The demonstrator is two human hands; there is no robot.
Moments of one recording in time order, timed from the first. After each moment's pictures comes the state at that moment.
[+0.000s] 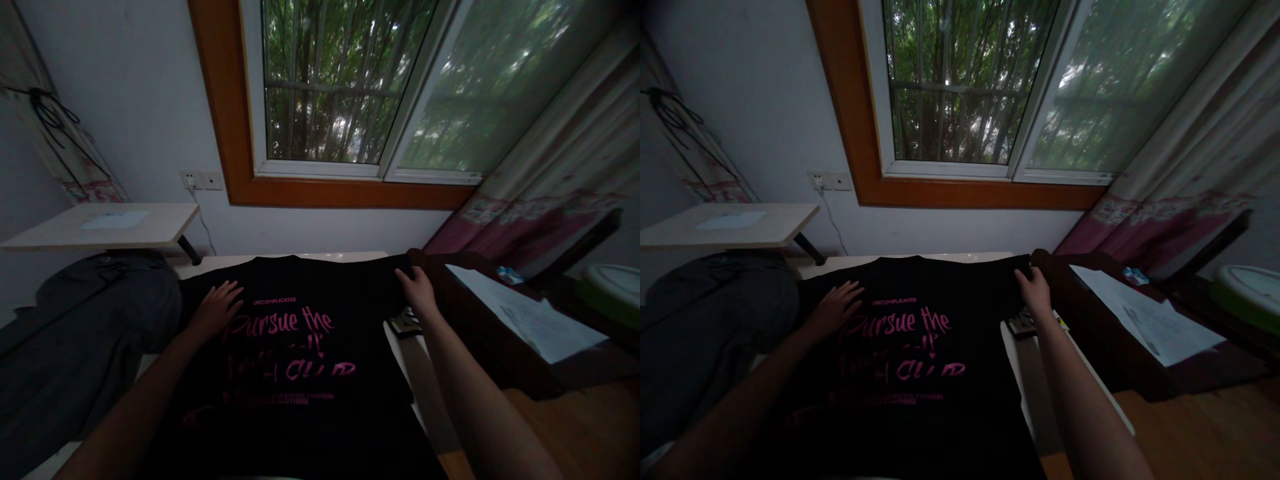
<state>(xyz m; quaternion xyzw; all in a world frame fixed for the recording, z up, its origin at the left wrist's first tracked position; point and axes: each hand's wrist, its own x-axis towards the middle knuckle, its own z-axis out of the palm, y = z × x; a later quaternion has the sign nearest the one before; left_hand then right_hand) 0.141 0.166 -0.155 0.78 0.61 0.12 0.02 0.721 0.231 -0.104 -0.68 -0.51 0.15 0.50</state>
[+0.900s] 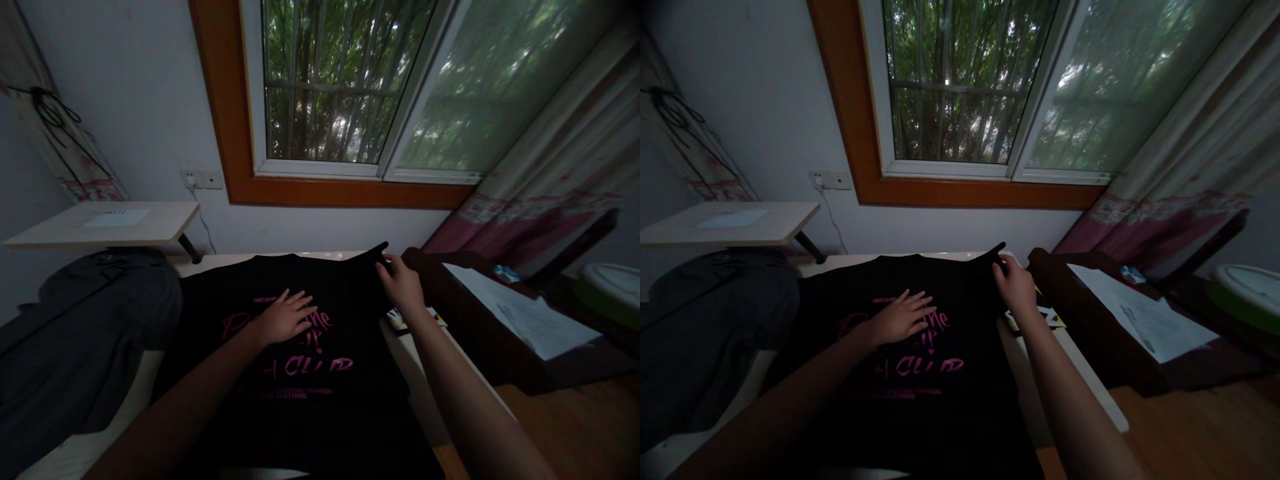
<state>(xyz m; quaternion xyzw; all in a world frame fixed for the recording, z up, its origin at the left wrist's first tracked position) 0.309 0.153 -0.125 0.93 0.36 0.10 0.08 0.643 0.190 -0.037 -0.68 -0.65 -0.03 0.35</state>
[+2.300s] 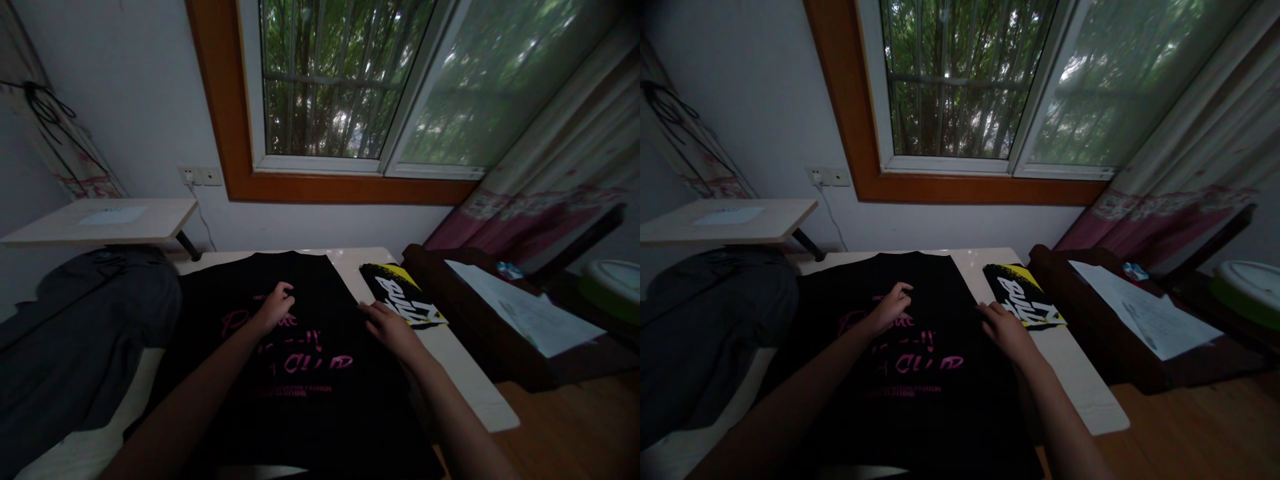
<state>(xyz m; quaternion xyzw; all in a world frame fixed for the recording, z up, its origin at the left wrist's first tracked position) 0.320 0.158 -0.116 0.45 0.53 0.42 0.58 0.657 0.121 -0.117 -0.55 -0.82 0.10 0.16</state>
